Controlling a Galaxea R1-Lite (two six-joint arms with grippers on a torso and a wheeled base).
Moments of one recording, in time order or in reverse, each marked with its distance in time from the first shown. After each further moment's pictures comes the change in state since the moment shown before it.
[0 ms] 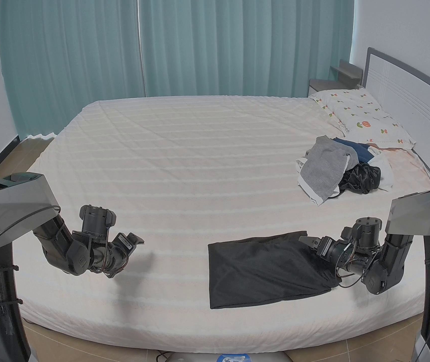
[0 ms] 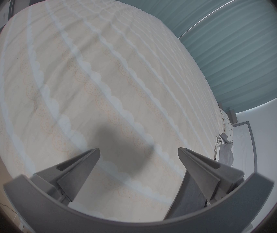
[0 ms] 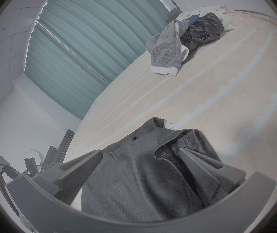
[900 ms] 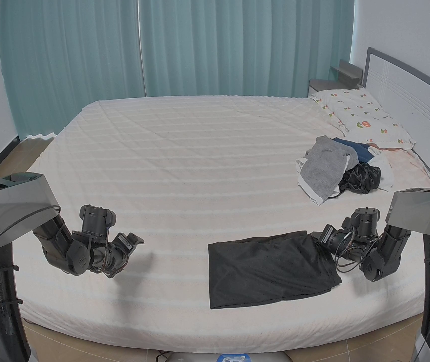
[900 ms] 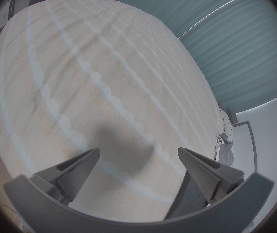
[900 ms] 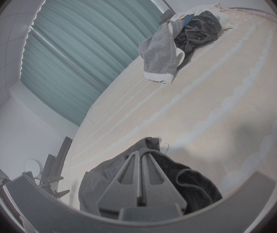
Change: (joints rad) left arm 0.000 0.000 0.000 0.000 0.000 0.000; right arm -0.044 0.030 -0.168 0.127 -0.007 0.043
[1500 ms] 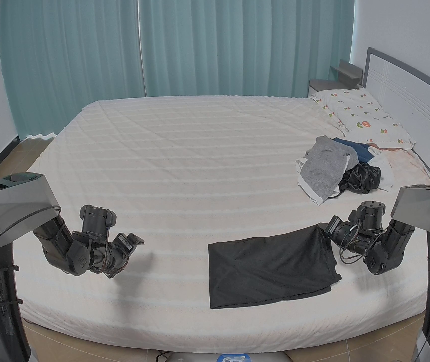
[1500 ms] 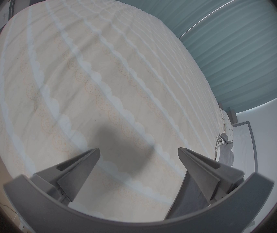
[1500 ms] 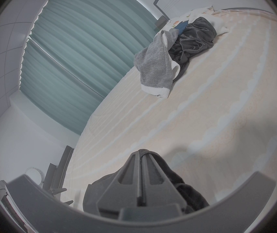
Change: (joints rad) left arm 0.000 0.001 0.000 0.000 0.002 0.000; right arm -0.046 -0.011 -0.046 0.011 -0.005 0.037
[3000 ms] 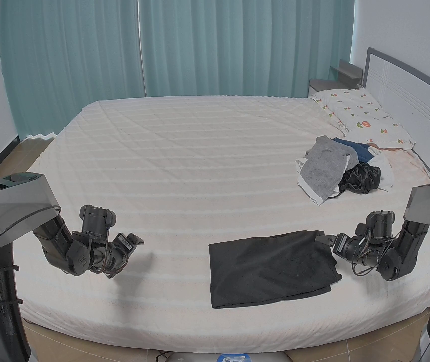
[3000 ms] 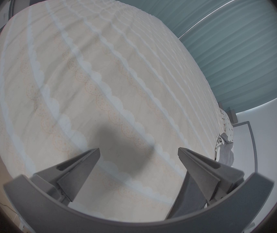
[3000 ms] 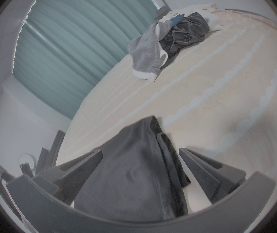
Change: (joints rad) left arm 0.000 0.000 0.000 0.000 0.000 0.000; right arm -0.035 -0.090 0.176 0.098 0.063 -0.163
